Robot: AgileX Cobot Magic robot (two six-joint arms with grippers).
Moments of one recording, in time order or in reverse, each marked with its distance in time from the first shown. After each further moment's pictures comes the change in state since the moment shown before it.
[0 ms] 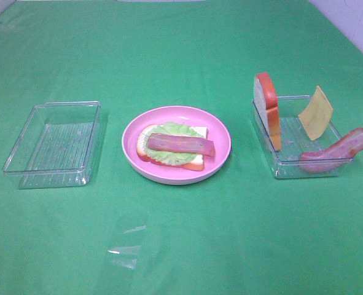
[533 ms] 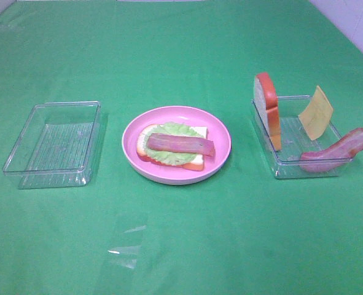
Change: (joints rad) left arm 0.000 0.000 0.000 0.000 0.000 0.000; right arm 0.000 0.000 0.000 -0.001 0.000 0.008
